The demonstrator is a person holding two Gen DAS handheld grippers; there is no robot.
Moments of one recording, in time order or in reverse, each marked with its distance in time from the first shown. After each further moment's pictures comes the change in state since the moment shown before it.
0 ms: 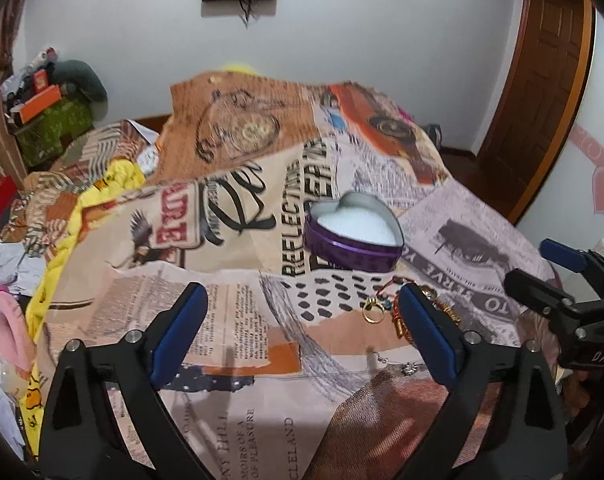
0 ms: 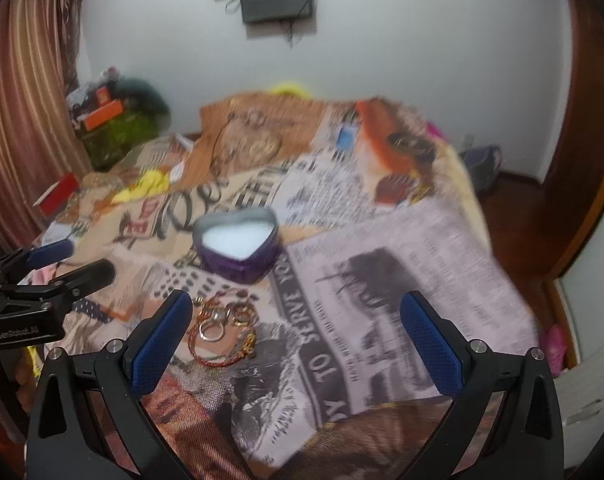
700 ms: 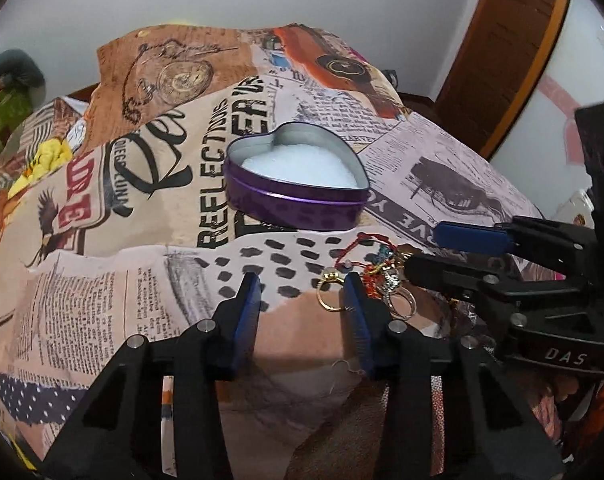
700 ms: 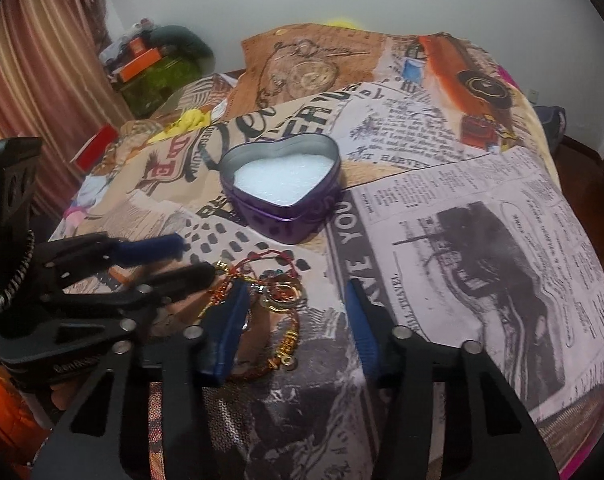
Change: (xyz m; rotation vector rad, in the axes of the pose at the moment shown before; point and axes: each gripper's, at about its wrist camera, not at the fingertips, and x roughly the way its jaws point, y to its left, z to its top) left arm 0.068 -0.028 -0.008 0.107 0.162 -0.166; right arm 0.063 0.006 0.000 -0.055 0.199 0.205
